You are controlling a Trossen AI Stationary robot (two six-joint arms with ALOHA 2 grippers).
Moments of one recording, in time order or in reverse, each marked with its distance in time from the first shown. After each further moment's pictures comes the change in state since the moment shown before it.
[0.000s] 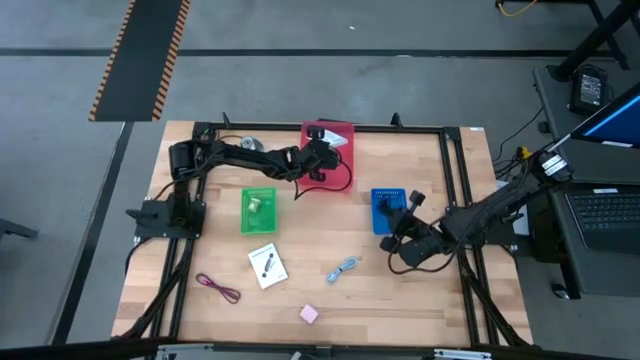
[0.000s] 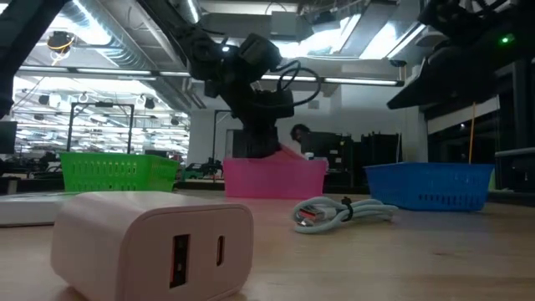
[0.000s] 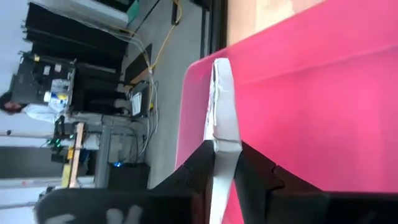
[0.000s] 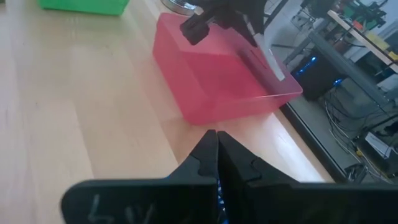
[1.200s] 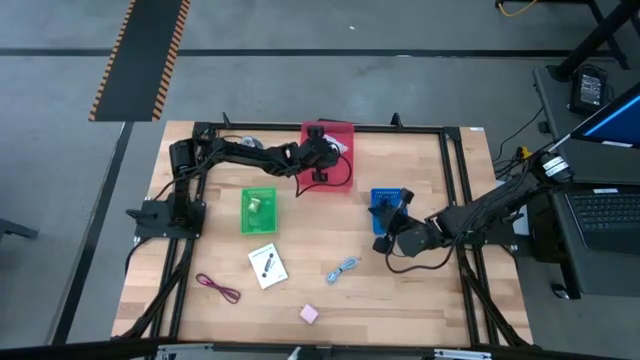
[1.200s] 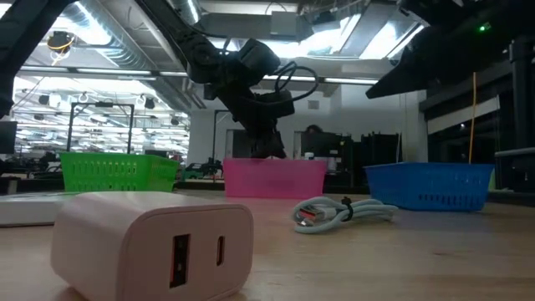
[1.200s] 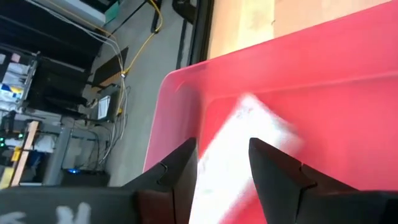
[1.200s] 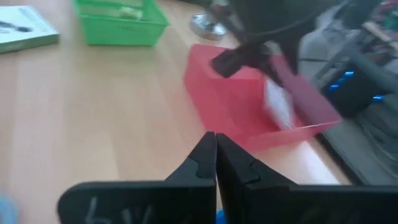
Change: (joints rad) left arm 0.037 0.004 0.000 -0.005 0.155 -0.137; right arm -0.063 0.000 0.000 0.260 -0.148 -0.212
